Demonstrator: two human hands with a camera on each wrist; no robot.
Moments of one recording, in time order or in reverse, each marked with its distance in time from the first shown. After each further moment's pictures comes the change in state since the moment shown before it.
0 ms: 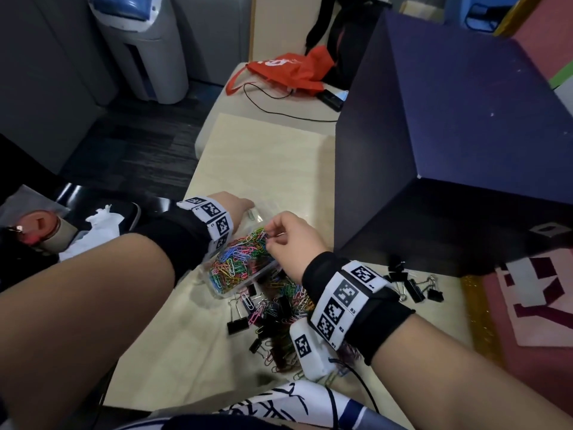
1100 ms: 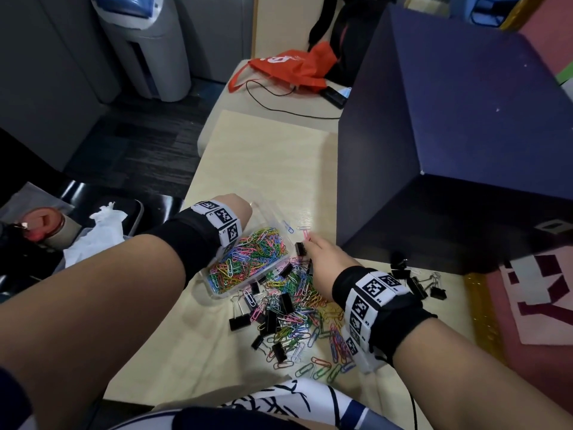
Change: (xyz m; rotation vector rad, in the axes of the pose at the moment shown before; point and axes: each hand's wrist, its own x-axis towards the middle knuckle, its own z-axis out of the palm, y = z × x) left_hand 0.004 0.006 0.001 0.225 -0.252 -0.005; right_hand -0.010 0.056 -0.020 -0.568 -0.280 0.073
